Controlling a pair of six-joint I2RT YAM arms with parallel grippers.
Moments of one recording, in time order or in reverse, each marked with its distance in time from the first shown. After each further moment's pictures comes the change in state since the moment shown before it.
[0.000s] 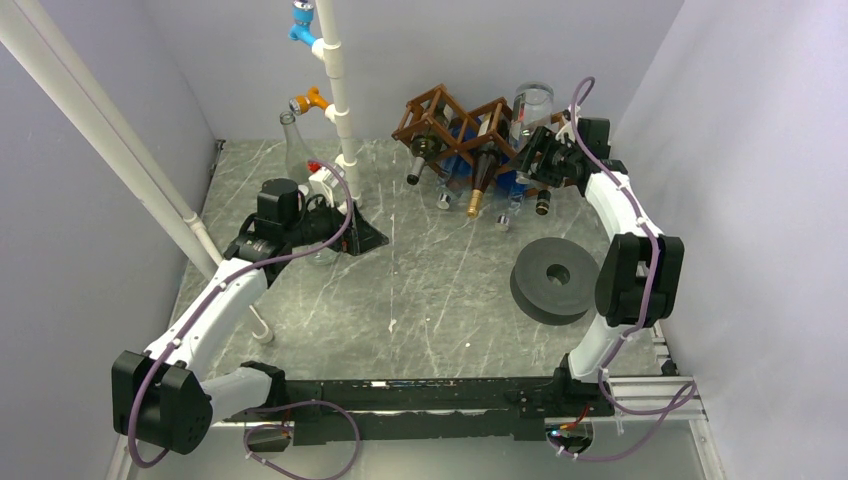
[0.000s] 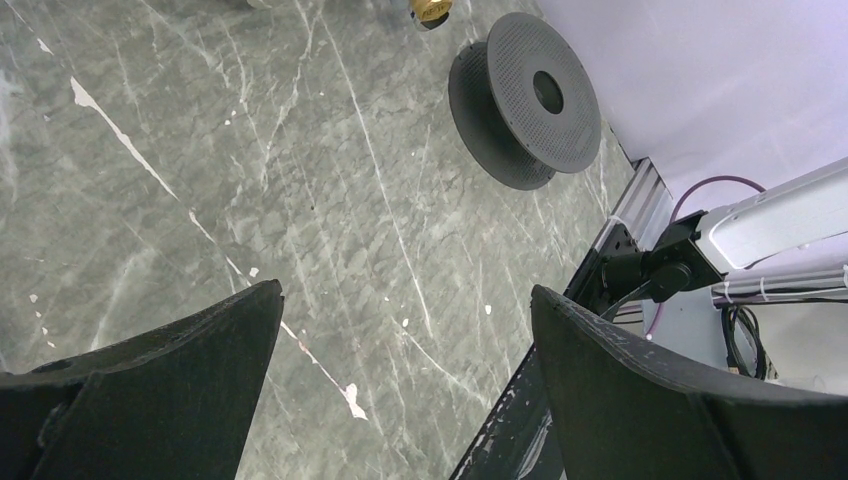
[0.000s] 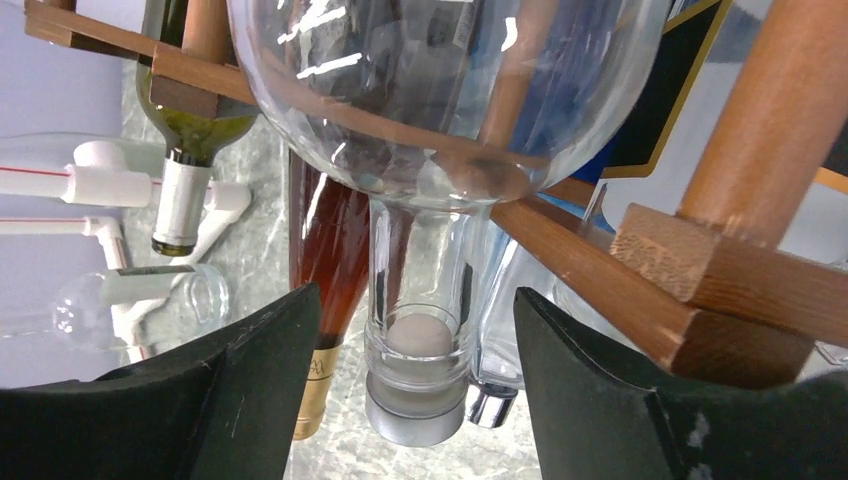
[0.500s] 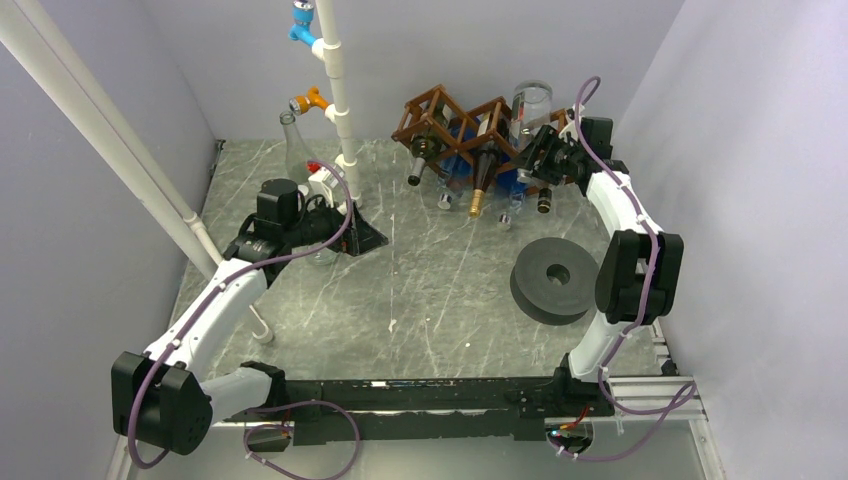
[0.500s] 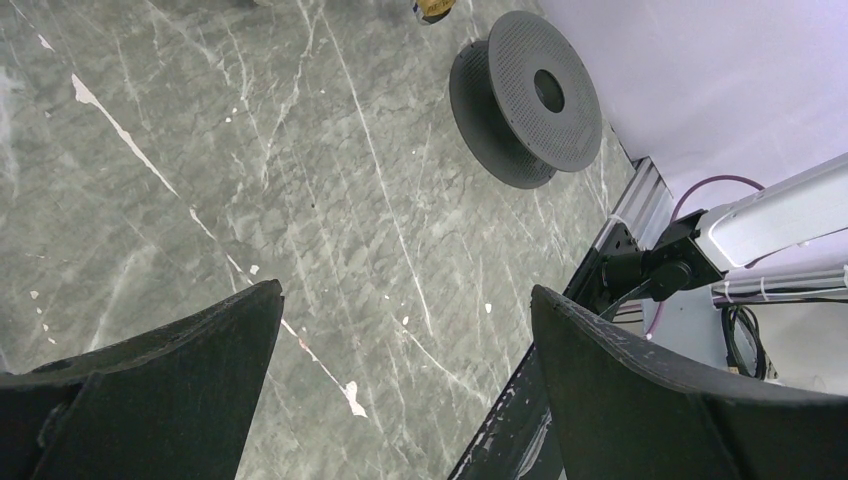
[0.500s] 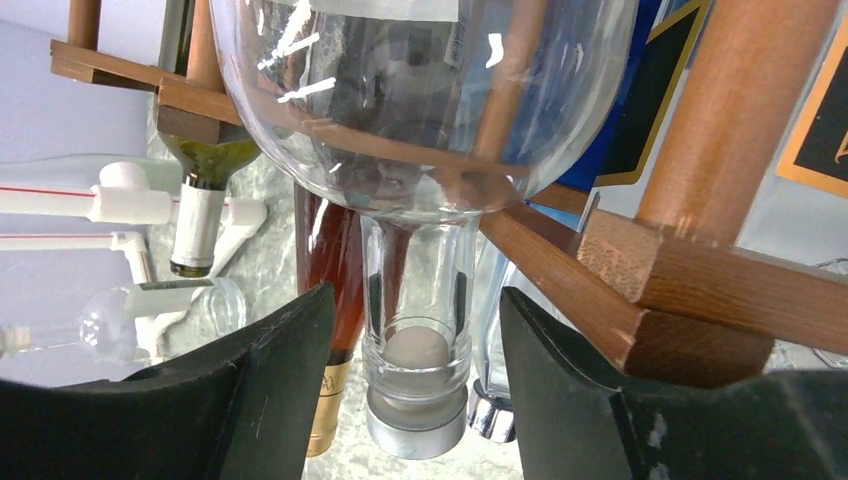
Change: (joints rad) left arm 0.002 -0.002 0.000 -0.012 -0.001 0.002; right arm -0.015 0.022 0.005 0.044 -0.032 0.050
